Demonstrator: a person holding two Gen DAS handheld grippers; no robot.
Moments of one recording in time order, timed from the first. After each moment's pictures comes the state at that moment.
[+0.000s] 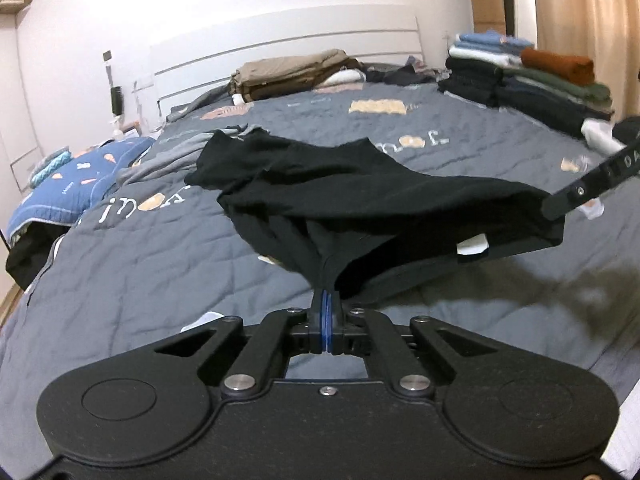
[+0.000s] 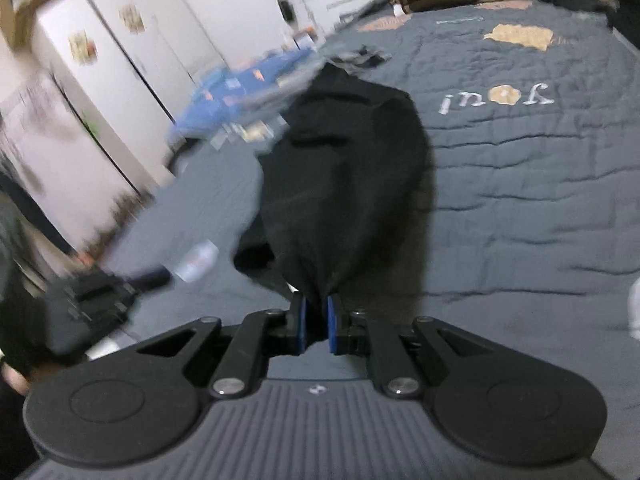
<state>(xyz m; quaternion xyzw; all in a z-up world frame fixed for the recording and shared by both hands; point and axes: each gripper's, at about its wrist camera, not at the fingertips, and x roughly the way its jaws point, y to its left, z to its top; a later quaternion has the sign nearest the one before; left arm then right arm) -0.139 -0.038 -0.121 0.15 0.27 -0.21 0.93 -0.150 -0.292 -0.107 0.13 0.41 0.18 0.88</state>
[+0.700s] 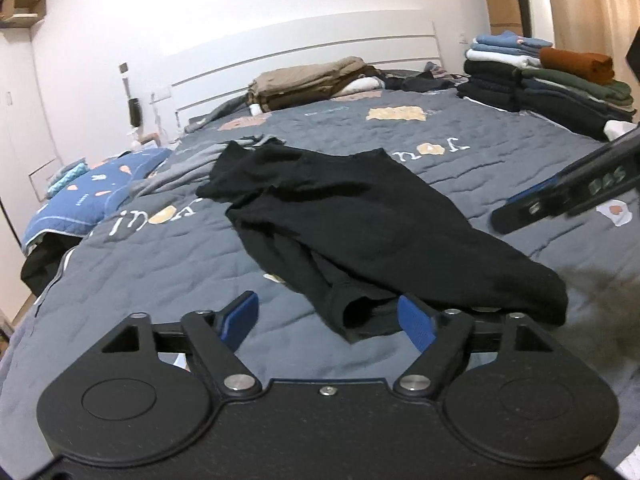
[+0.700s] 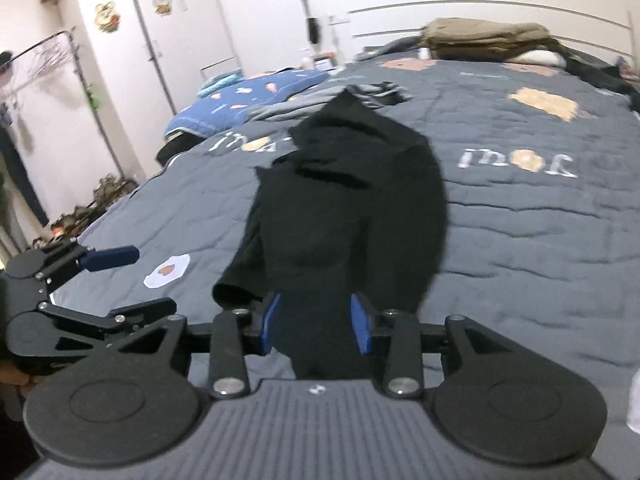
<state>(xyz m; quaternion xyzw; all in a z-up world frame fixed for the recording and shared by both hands) -0.131 -0.054 -0.130 0.15 0.25 -0.17 0.94 -0.117 -0.251 -0.121 0.06 0.34 0.21 0.92</state>
